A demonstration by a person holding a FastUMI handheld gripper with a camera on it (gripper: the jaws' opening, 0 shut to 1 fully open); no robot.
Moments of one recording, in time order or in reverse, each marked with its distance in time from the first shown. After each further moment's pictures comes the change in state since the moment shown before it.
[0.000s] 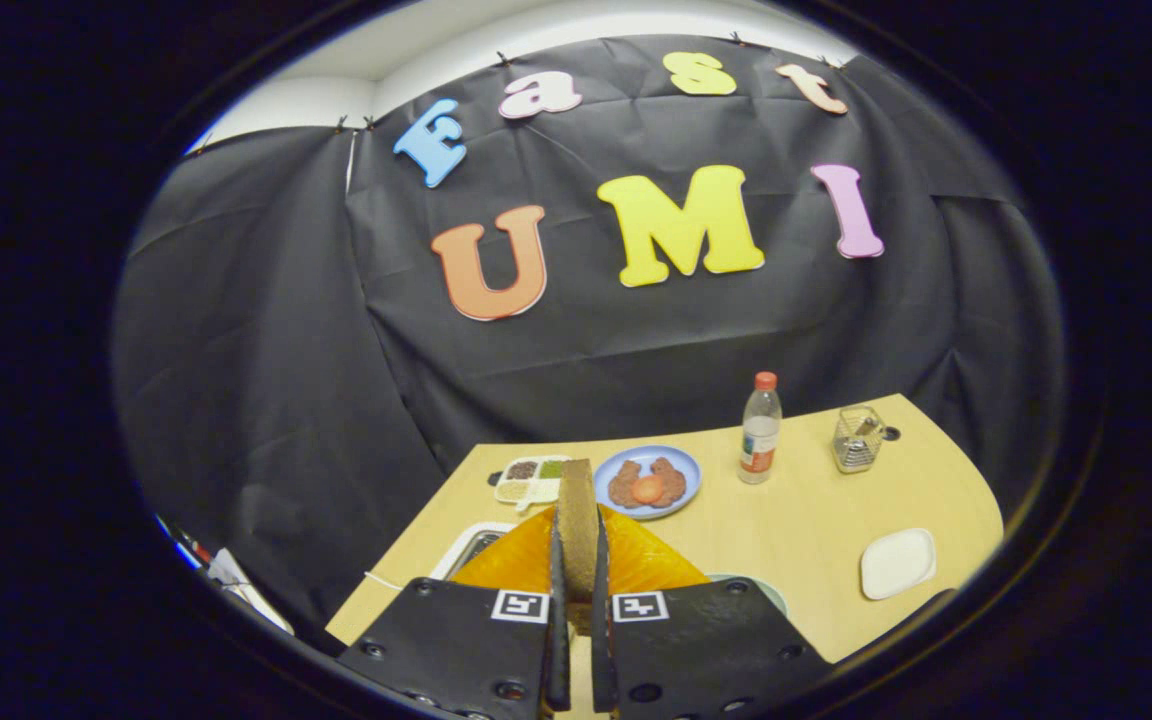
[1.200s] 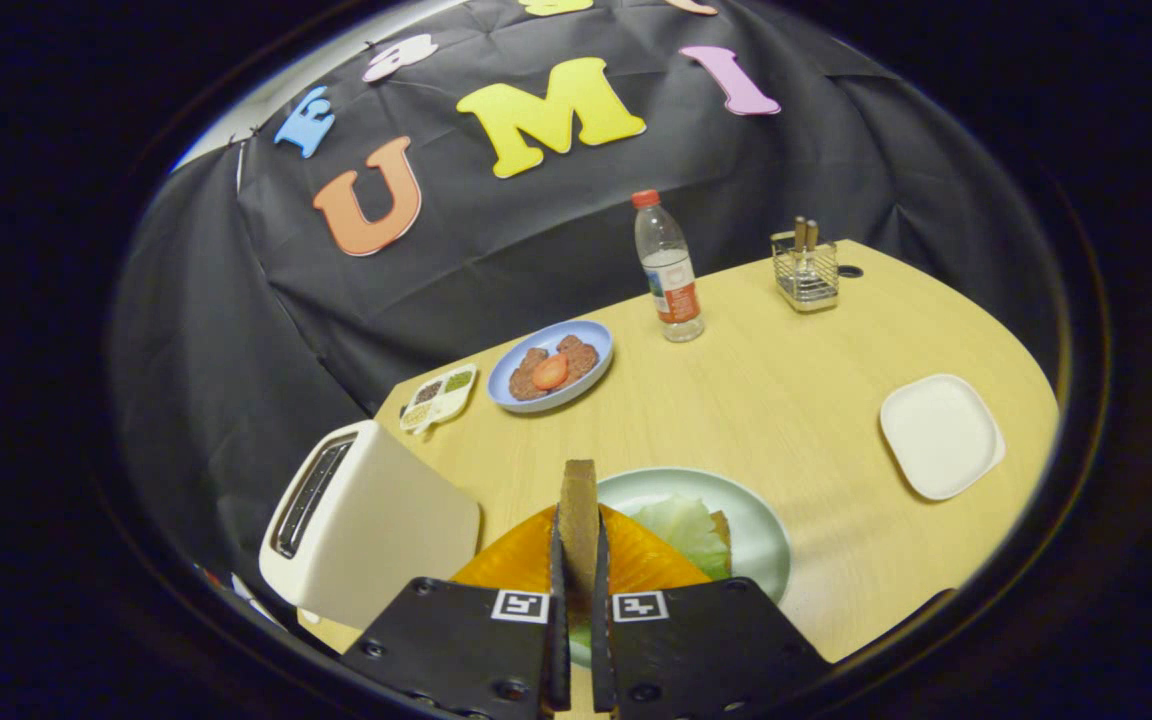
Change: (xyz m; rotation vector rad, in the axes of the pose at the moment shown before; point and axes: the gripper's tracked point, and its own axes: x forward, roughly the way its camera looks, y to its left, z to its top) arm 0.071 -0.109 -0.157 0.234 0.188 -0.104
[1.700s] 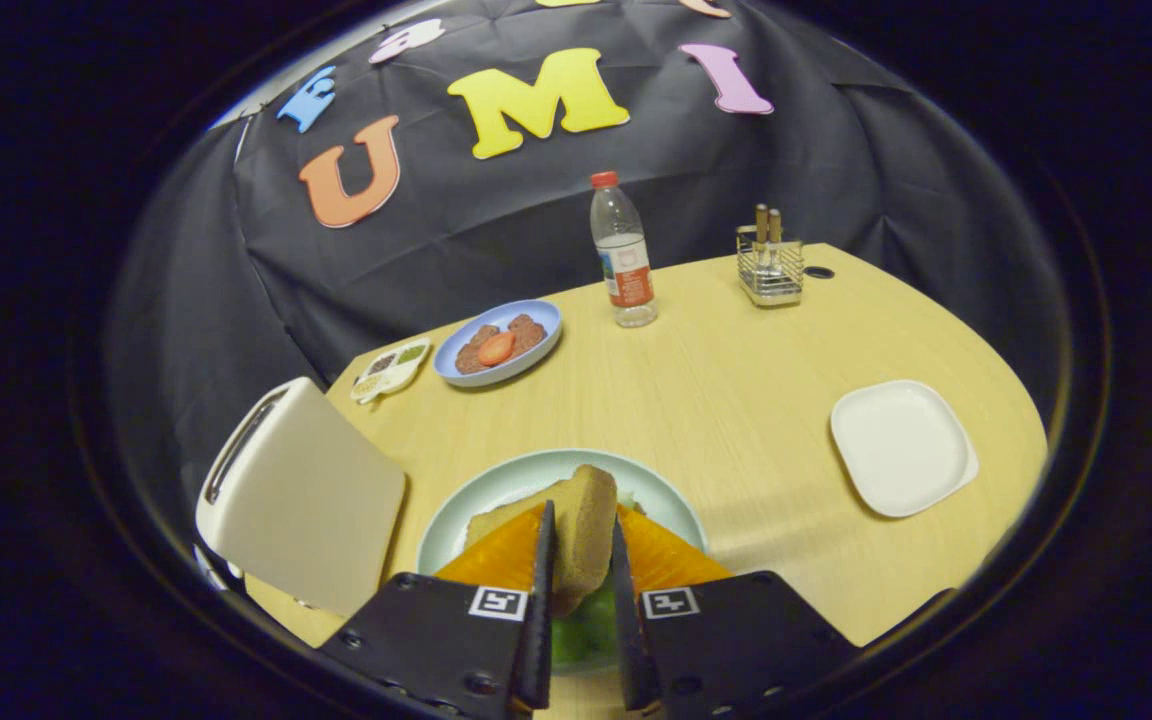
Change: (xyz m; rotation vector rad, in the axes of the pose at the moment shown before) arm 0.009 -0.057 -0.019 -0.084 0.020 -0.083
